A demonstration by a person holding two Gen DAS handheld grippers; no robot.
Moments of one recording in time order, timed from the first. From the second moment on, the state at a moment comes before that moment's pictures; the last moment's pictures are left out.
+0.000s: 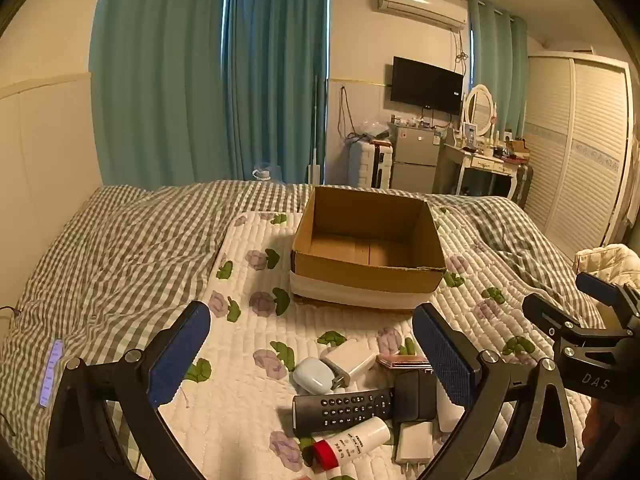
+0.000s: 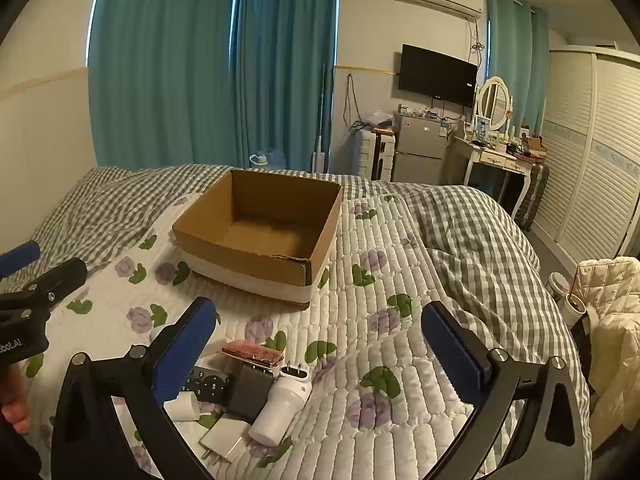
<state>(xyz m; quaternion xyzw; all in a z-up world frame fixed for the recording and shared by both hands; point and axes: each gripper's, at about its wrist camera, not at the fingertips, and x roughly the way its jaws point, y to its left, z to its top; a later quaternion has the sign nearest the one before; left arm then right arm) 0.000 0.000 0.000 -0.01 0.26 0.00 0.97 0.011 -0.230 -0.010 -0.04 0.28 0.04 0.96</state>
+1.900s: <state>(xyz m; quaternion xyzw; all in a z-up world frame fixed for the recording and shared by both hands) -0.002 -0.005 -0.001 0.00 0.26 0.01 0.97 0.009 -0.225 -0.017 -0.03 0.29 0.07 0.95</state>
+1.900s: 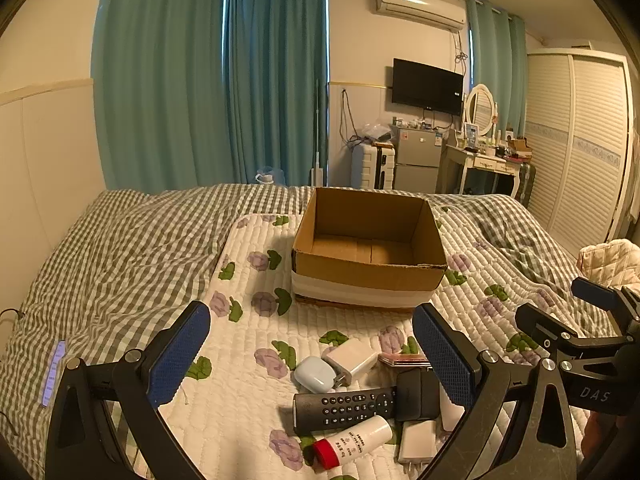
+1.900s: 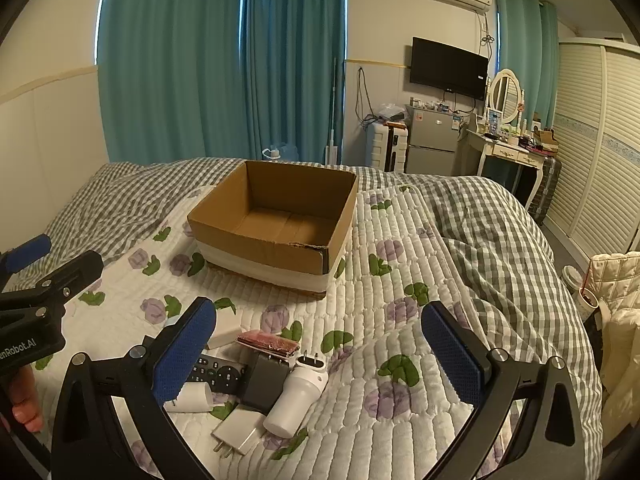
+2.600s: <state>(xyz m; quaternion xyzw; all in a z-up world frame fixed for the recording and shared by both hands) -0.002 -0.002 -0.006 -0.01 0.26 0.02 0.97 0.008 -0.223 -0.020 -0.03 0.30 0.07 0.95</state>
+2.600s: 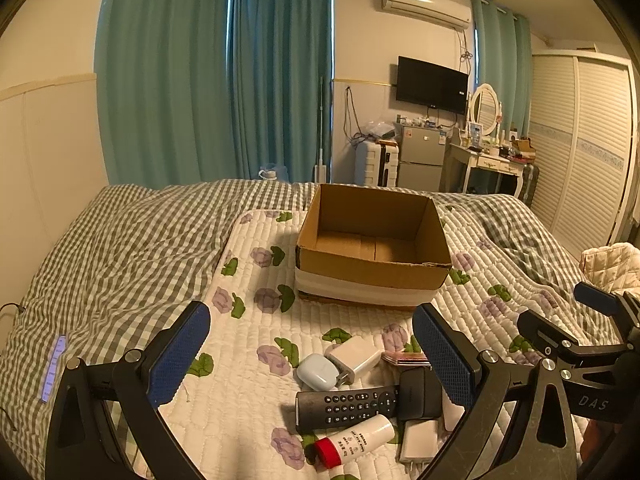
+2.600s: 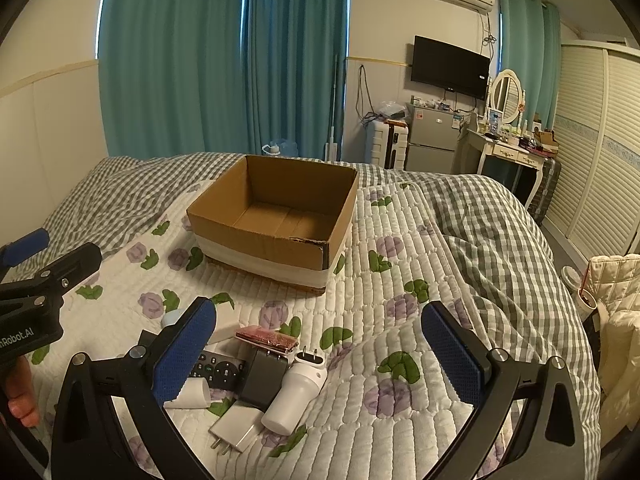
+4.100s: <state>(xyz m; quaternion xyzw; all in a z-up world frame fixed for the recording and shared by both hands) 0.097 0.014 -0.126 0.01 0.47 0.02 0.88 0.130 -0.146 -0.148 -0.18 0.52 0.19 0.82</state>
